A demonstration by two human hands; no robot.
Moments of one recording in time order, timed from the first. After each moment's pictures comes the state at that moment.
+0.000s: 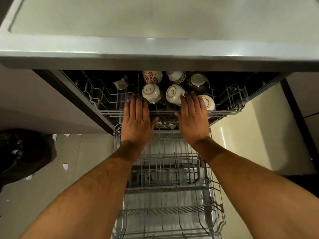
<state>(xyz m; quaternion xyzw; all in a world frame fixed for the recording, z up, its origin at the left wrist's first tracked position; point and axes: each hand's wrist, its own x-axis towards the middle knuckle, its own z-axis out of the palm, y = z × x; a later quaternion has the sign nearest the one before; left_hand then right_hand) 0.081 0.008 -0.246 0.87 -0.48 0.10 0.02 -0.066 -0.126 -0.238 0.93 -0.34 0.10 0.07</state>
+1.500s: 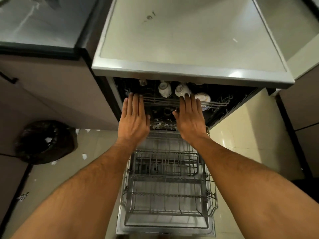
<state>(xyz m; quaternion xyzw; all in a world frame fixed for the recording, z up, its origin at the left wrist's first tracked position) 0.082 0.111 -0.123 0.88 -0.47 0.08 0.05 -0.065 -0.044 -0.117 0.94 -0.33 0.02 0.04</state>
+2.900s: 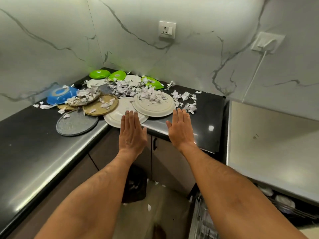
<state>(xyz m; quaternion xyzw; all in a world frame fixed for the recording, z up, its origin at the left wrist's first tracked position) 0.434 0.441 0.180 0.94 -0.25 0.19 0.12 0.380 0.247 0.175 0.97 -0.16 0.20 -0.03</state>
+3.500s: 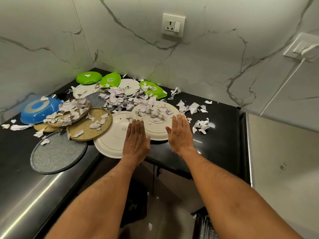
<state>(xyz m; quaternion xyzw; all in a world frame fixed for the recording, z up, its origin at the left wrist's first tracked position) 0.624 0.367 0.132 0.95 -0.30 0.09 0.10 0.563 0.184 0.140 0.97 -0.19 0.15 -0.04</state>
